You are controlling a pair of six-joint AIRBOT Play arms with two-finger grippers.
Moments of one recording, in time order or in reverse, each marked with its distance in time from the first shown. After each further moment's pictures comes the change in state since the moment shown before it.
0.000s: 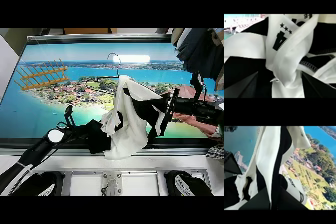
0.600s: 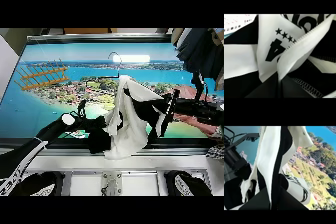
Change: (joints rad) left arm 0.019 -0.293 0.244 0.033 -0.190 0.043; right arm 0.000 0.031 0.000 -0.026 0.010 0.094
